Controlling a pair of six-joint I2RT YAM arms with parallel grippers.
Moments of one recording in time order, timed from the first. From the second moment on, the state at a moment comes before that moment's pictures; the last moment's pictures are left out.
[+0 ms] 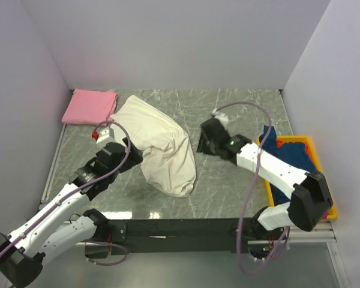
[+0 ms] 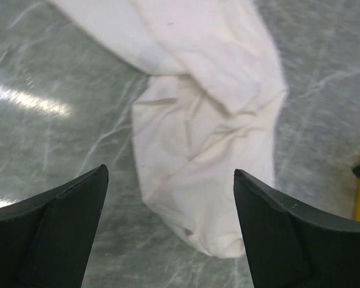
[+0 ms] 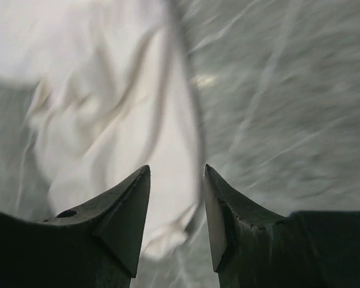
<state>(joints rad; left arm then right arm) -0.61 0.81 0.74 -0.52 -0.39 -0.86 0.62 1.40 1.09 -0.53 0.30 0.70</state>
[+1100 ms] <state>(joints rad) -0.25 0.88 0.61 -0.39 -0.20 -0.96 1.12 1.75 1.07 -0.46 0.41 0.92</state>
